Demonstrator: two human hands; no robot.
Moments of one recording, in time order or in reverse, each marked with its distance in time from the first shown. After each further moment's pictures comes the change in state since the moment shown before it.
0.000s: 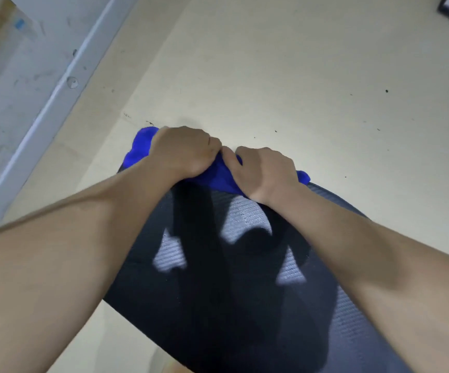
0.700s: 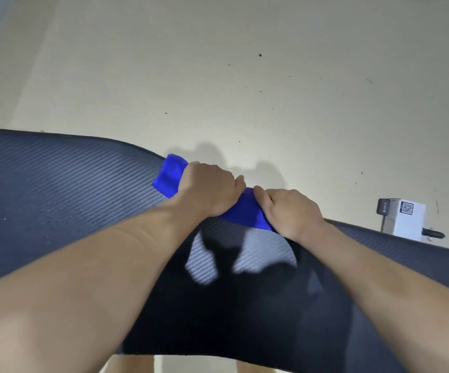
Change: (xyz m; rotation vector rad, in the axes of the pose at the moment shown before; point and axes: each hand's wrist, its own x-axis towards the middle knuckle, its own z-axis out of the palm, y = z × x) left_hand -0.097 0.345 0.150 0.497 -0.165 0.399; right_hand -0.258 0.314 -0.022 0.189 -0.144 0.401
